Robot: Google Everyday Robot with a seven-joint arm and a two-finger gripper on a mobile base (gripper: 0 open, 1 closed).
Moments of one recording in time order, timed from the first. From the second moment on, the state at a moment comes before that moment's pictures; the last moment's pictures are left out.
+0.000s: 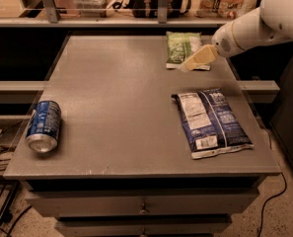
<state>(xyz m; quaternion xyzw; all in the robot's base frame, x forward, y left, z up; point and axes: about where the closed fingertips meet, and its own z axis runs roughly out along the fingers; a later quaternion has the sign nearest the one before) 0.720 -0.164 0.893 -0.39 0.82 0.12 0.40</state>
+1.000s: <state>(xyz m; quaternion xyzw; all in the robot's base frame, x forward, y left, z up) 0.785 -0.158 0.863 -0.37 0.83 0.13 0.39</state>
